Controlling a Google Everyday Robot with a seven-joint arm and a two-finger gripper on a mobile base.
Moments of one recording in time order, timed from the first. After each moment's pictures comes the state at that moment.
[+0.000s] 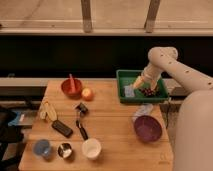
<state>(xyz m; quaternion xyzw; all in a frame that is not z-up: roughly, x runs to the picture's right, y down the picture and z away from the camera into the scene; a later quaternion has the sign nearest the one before) 0.249 -0.005 0.853 -0.24 0.16 0.70 0.65</state>
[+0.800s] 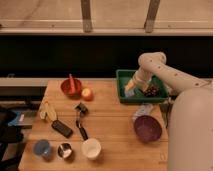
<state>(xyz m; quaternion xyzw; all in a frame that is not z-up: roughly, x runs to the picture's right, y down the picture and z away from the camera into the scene) 0.209 0.004 0.893 -0.24 0.14 0.68 0.68</state>
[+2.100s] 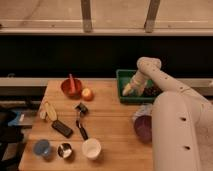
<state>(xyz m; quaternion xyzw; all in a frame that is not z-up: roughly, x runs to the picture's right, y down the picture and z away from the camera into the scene) 0.196 0.039 0.951 -0.33 0.14 0.67 0.65</state>
